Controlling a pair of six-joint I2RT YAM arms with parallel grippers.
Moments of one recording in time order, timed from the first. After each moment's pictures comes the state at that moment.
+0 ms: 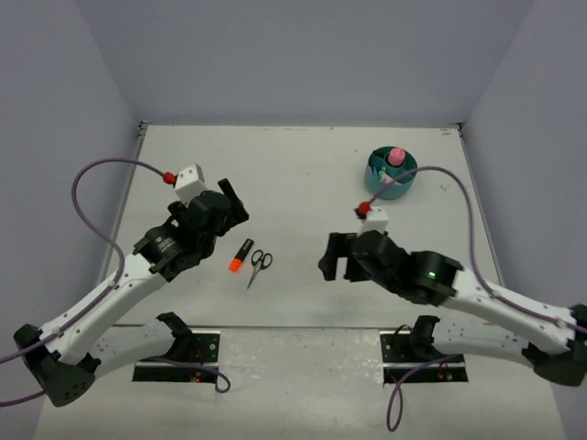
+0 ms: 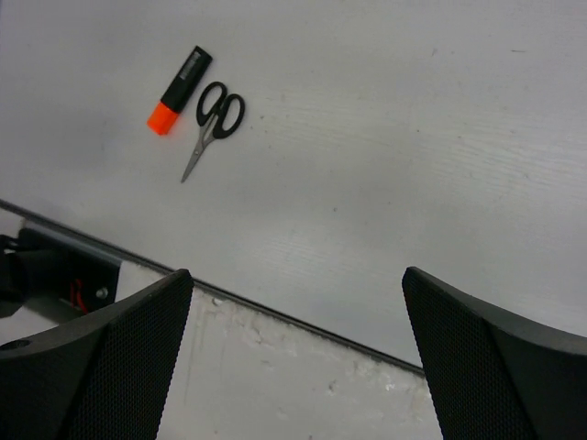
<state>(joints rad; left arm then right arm) -0.72 1.01 1.00 -0.66 -0.68 -0.88 1.10 0.83 0.91 -0.80 0.40 0.86</state>
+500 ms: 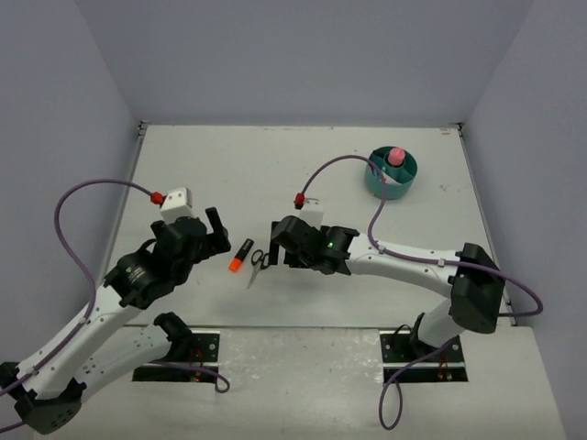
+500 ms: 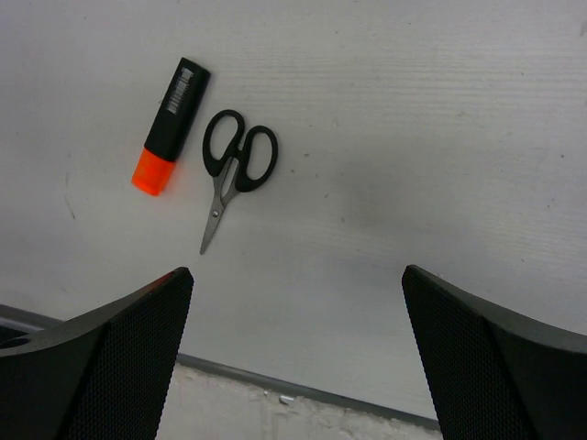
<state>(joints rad) -0.72 0.71 0.90 -0.86 -0.60 -0.71 1.11 1.59 1.20 -0.60 0.41 1.03</state>
